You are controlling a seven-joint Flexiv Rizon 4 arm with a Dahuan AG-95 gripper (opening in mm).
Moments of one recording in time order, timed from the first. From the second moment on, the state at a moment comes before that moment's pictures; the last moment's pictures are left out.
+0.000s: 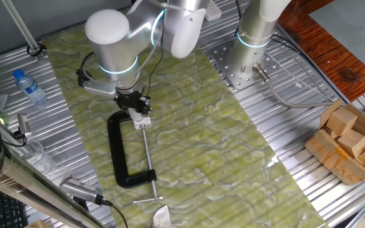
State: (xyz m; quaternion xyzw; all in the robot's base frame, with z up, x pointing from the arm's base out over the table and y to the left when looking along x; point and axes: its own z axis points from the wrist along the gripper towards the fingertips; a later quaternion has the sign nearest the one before) arm 0.522 0.059 0.081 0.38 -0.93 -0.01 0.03
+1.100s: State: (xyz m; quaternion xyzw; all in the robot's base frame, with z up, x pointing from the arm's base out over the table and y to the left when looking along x) arm 0.523 0.060 0.082 0.28 -0.96 -0.03 0.08
